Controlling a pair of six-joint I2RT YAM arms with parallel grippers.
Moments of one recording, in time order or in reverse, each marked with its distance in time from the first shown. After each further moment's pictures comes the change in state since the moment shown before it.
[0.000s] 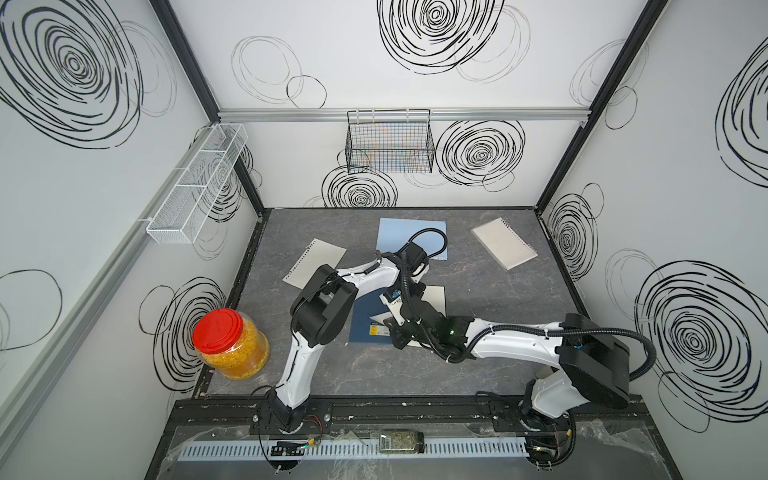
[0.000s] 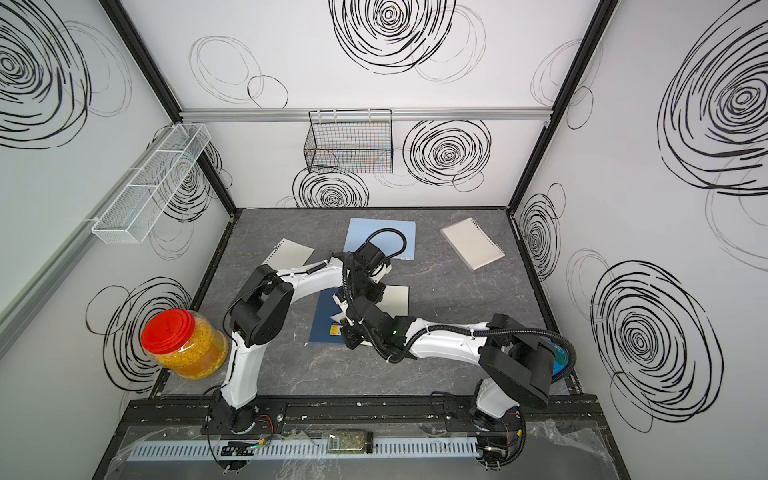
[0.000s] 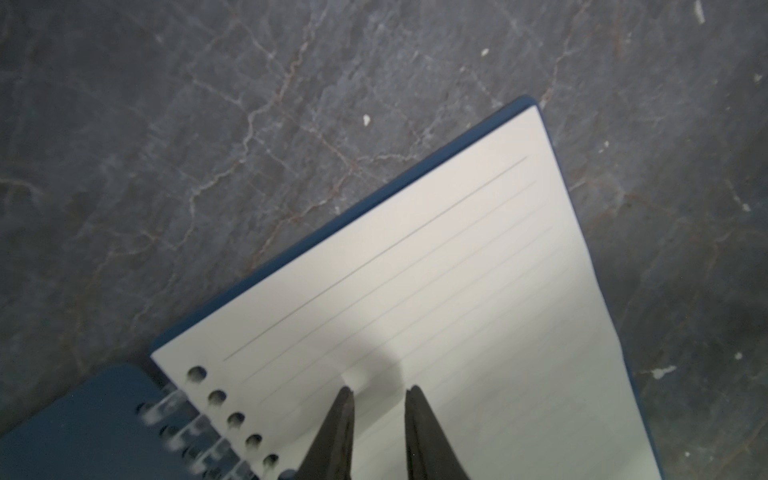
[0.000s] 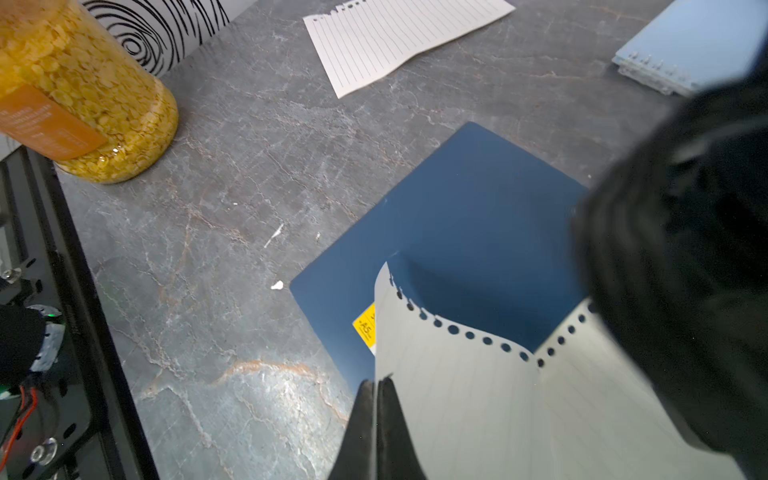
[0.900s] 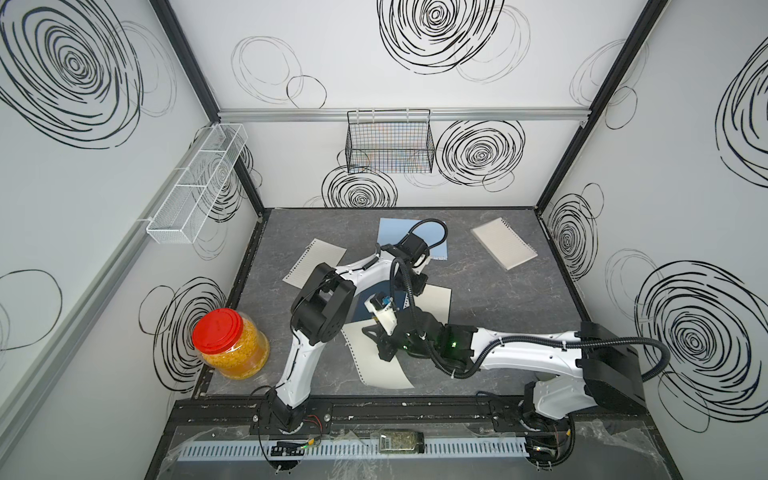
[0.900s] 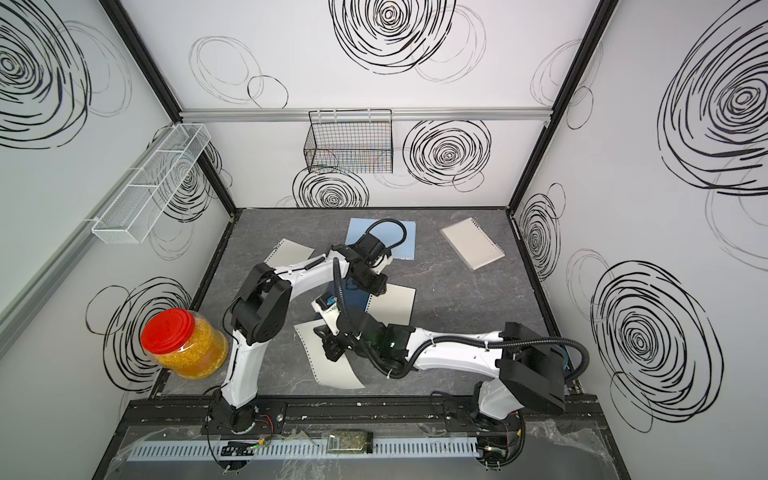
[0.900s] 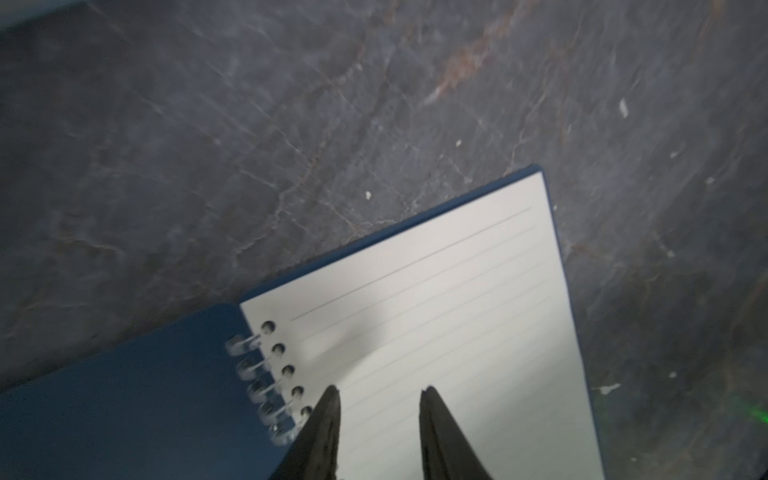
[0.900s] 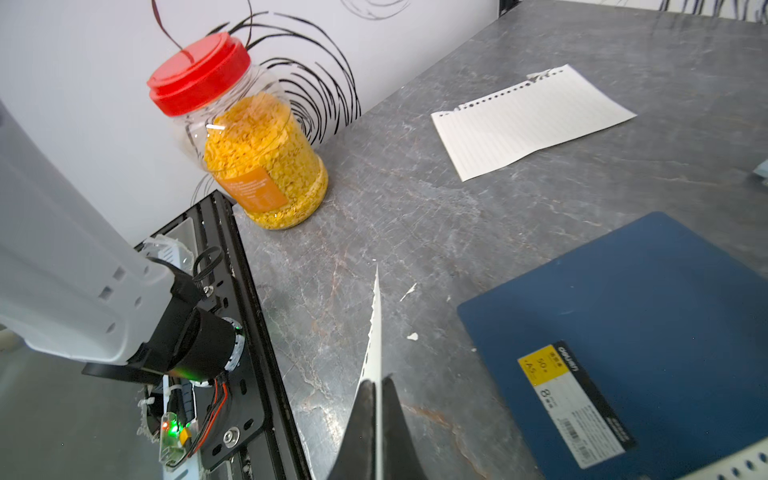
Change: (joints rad) left arm 0.060 -0.040 0.121 -0.055 0.023 -0.008; right arm 0.083 -0.116 0.009 0.101 -0.044 0.060
